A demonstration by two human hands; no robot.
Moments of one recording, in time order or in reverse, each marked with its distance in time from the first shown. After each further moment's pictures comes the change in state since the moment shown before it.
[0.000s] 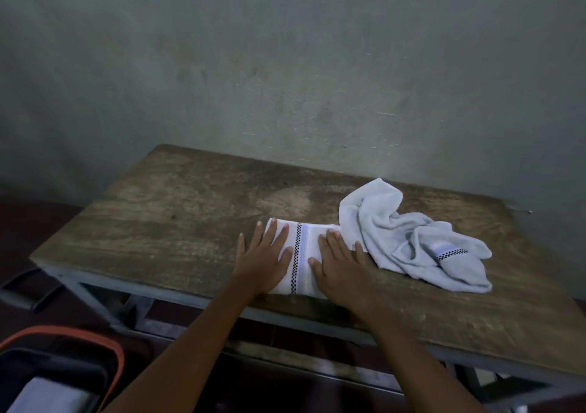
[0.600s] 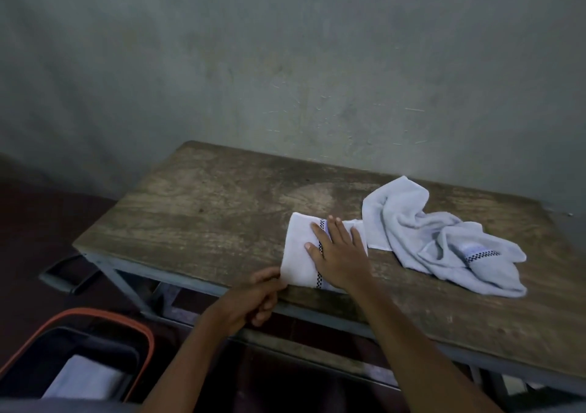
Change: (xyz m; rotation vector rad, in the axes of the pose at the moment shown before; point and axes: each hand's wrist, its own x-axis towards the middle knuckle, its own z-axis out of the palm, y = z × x) left_hand -0.079 -0.034 -0.021 -1.375 -0.419 -0.358; right_hand 0.036 -0.028 0.019 0.028 0.051 -0.084
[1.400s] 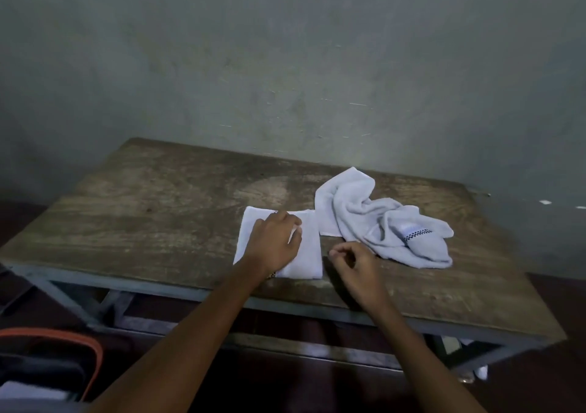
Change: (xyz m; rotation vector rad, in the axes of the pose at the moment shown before) left_hand 0.074 0.055 0.084 1.133 0.370 0.674; right_hand -0.090 0.068 -0.034 0.750 0.319 0.330
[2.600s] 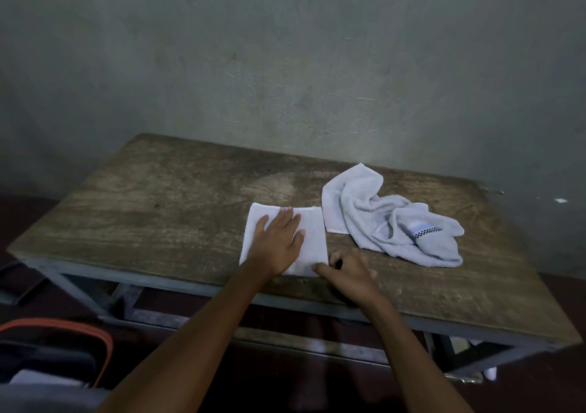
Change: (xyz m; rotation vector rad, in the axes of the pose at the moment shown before) left_hand -0.004 -0.015 0.024 0.131 -0.128 -0.069; right_hand 0.004 0.003 0.022 -0.116 -0.277 0.306
